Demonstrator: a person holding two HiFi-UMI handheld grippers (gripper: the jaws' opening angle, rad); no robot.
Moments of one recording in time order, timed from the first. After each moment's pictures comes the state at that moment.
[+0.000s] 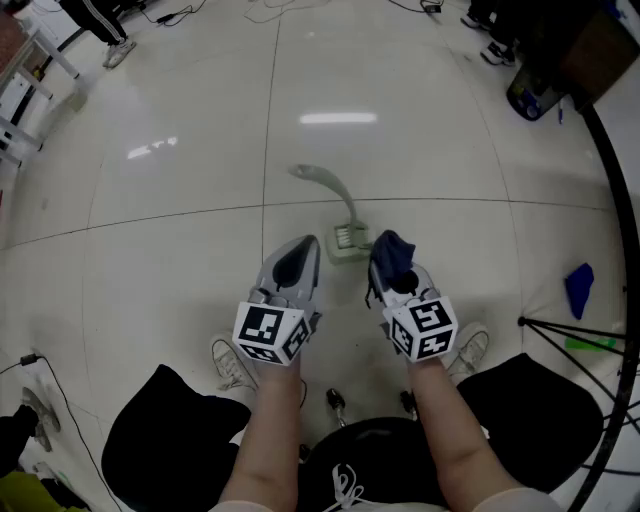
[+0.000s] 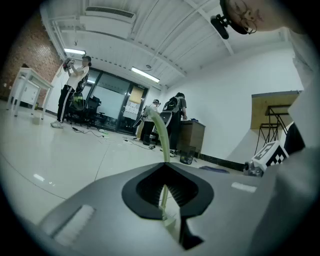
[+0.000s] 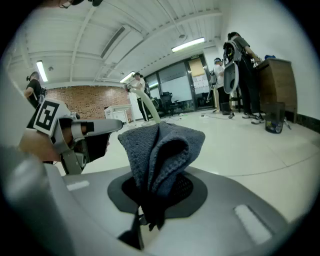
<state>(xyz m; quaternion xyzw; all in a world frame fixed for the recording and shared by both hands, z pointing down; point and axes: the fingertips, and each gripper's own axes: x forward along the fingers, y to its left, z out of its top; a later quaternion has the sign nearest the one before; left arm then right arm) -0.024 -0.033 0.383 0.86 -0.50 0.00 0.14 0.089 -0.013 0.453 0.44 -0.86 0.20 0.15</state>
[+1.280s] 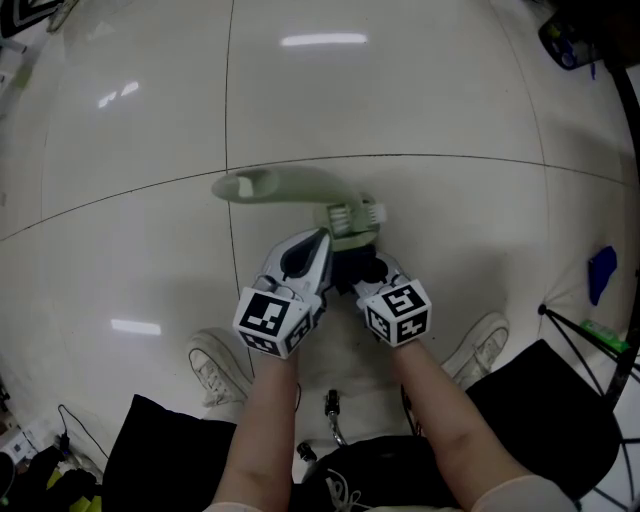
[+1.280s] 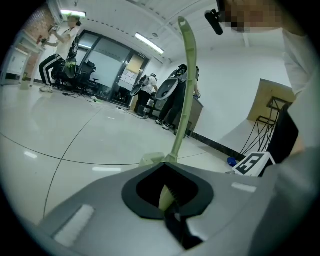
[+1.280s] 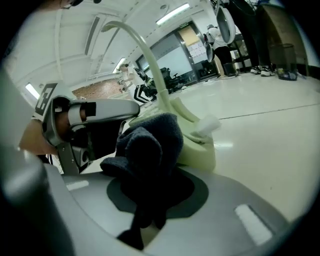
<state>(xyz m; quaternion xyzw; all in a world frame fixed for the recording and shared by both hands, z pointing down) 0.004 -0.080 0.553 0.87 -0.42 0.08 0.25 0.034 -0.037 0.639 0.36 -0.85 0.32 0.19</state>
